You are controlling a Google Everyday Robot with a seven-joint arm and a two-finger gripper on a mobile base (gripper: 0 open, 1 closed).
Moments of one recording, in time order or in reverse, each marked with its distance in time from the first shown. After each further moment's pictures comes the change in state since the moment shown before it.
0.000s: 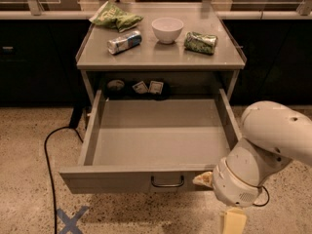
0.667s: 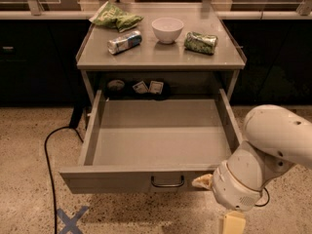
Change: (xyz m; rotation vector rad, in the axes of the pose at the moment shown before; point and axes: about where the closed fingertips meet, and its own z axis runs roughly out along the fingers) arm -0.004 0.003 0.003 0.005 -0.029 0.001
